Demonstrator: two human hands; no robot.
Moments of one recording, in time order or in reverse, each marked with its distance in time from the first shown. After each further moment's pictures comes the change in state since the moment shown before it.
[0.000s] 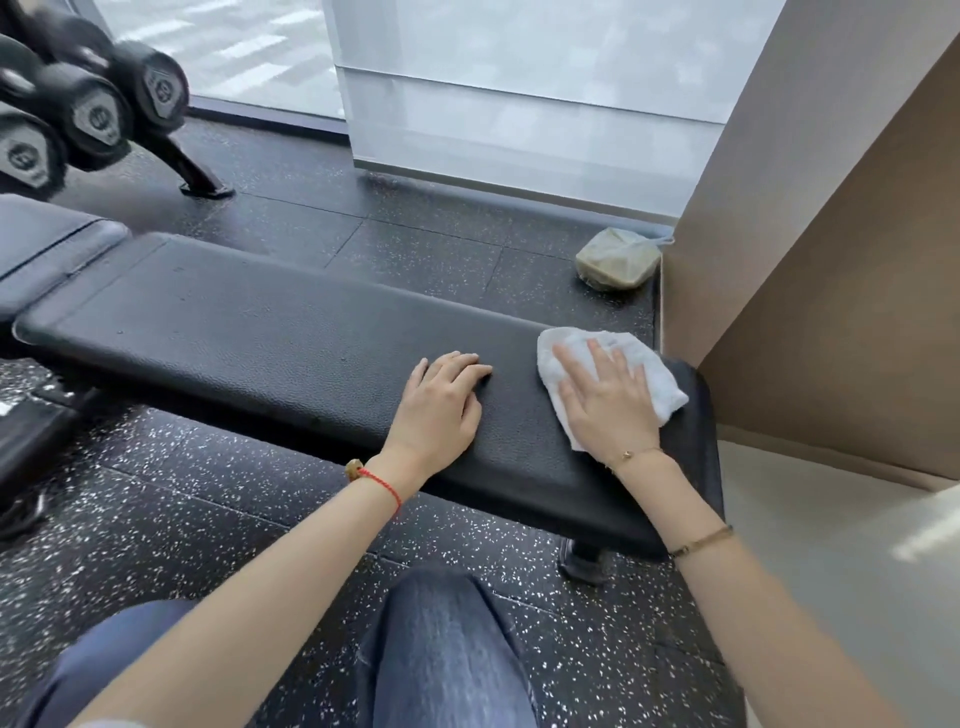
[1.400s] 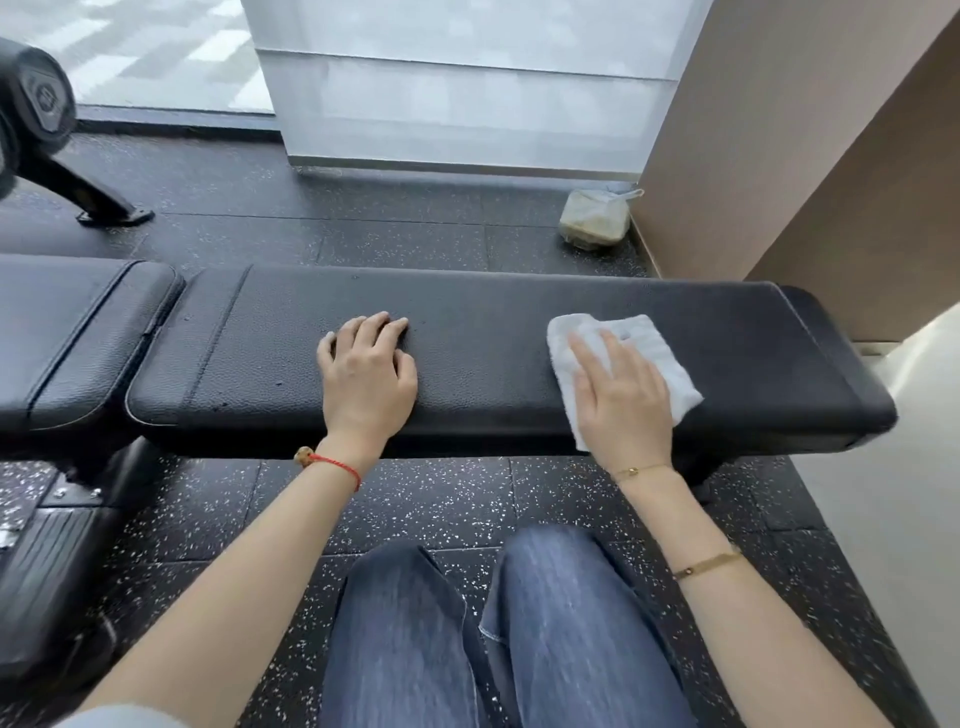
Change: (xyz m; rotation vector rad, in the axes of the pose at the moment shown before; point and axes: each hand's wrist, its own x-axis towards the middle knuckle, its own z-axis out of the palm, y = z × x) left_hand 0.002 -0.301 -0.121 0.093 0.148 -0.006; right_hand -0.020 -0.277 0.060 -0.012 0.299 0.316
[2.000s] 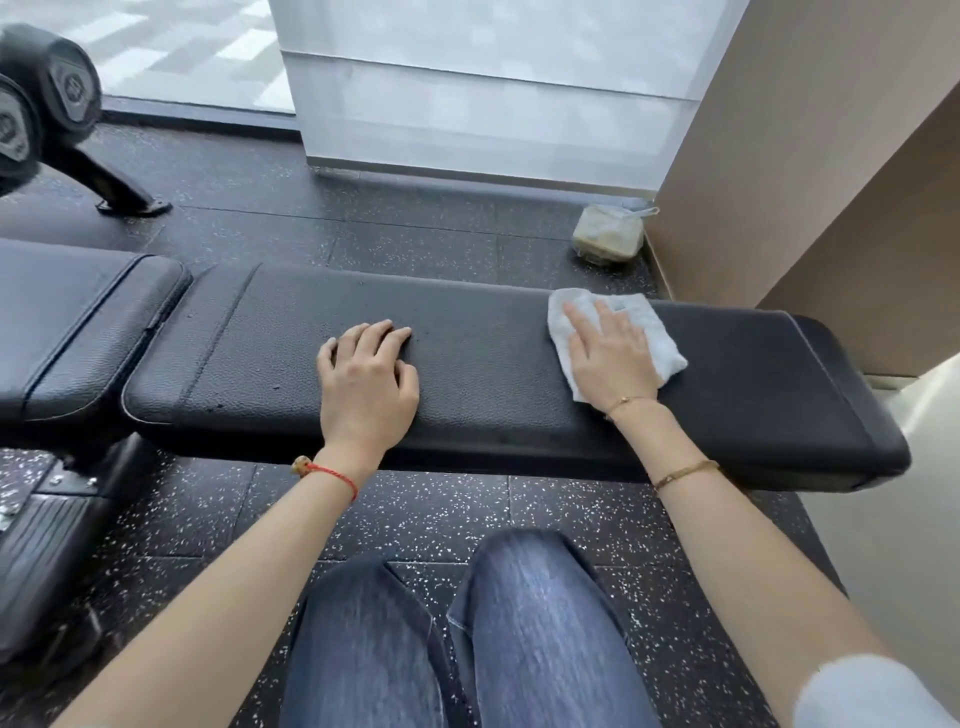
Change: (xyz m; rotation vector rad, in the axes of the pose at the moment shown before) left_hand -0.001 0.005 0.001 0.040 0.005 -0.029; right_hand 0.092 0.005 0.006 0.012 -0.216 0.029
